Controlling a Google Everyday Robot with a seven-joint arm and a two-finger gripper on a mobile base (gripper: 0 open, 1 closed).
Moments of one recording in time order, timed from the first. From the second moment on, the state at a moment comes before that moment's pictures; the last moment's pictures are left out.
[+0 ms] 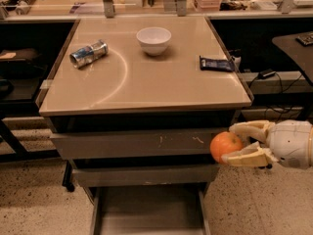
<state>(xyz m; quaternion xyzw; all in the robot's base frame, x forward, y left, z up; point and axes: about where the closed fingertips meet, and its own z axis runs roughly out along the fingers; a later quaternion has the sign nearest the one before) 0.446 -0.204 0.807 -0.46 0.72 0.19 0.48</state>
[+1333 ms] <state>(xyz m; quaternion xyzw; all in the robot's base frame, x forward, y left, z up) 0.413 -0.087 0.551 -0.42 0.77 0.28 0.39</state>
